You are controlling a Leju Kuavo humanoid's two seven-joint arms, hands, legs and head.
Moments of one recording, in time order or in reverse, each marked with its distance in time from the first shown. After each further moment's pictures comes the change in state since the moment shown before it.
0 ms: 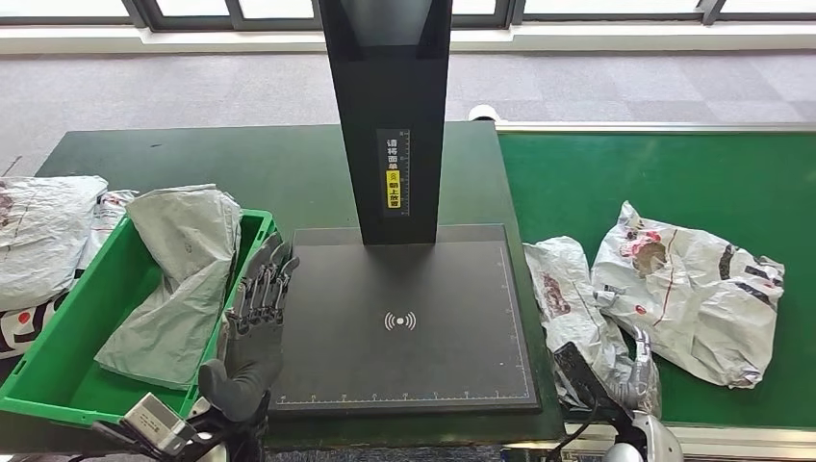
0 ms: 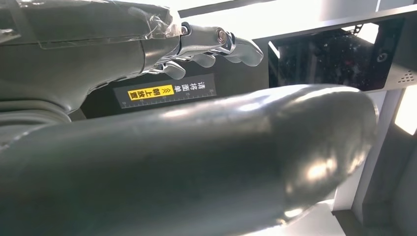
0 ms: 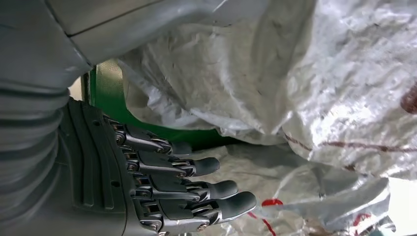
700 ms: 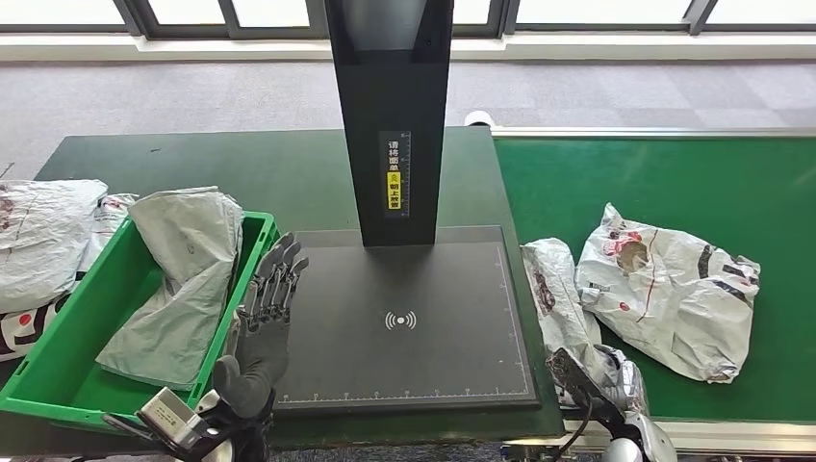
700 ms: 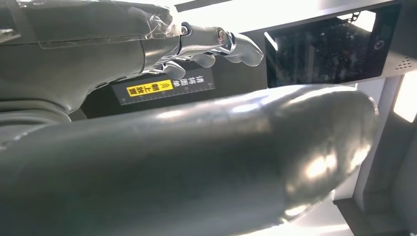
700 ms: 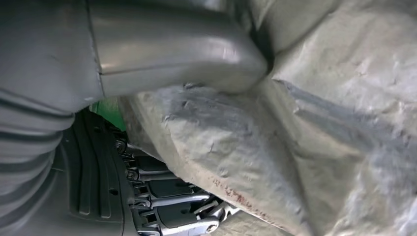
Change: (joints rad) left arm -0.009 0.007 -0.010 0.026 0.002 -0.007 0.004; right arm -0.065 -0.031 -0.001 0.190 -0.037 0.136 -0.020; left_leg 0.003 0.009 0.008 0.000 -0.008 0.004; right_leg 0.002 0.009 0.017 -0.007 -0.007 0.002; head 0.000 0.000
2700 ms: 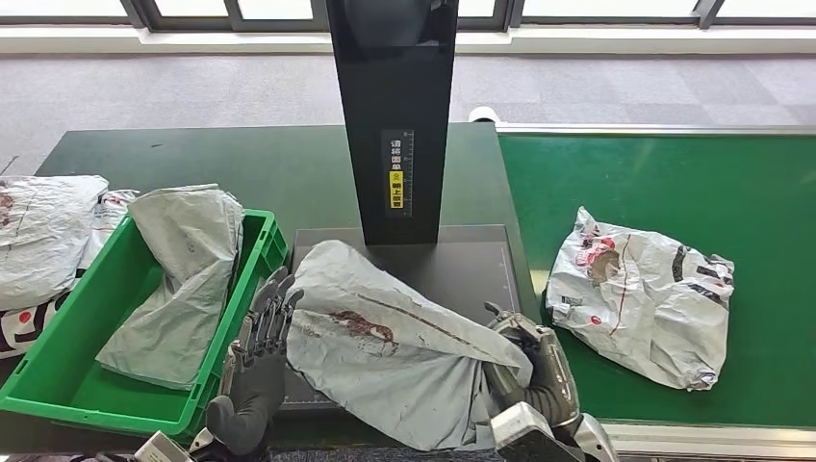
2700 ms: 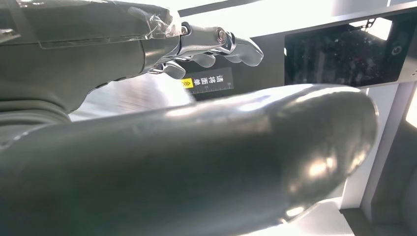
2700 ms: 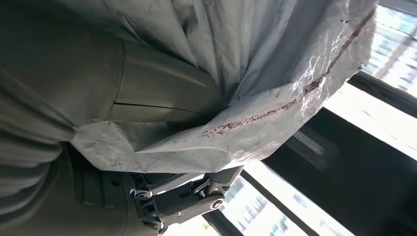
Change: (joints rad) left arm 0.101 0.003 0.000 -0.004 -0.006 0.004 -0.077; right arm 0.273 0.034 0.554 -0.822 -0.522 0.051 -0.324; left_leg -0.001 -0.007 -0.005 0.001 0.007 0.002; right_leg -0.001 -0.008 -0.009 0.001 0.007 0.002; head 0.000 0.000
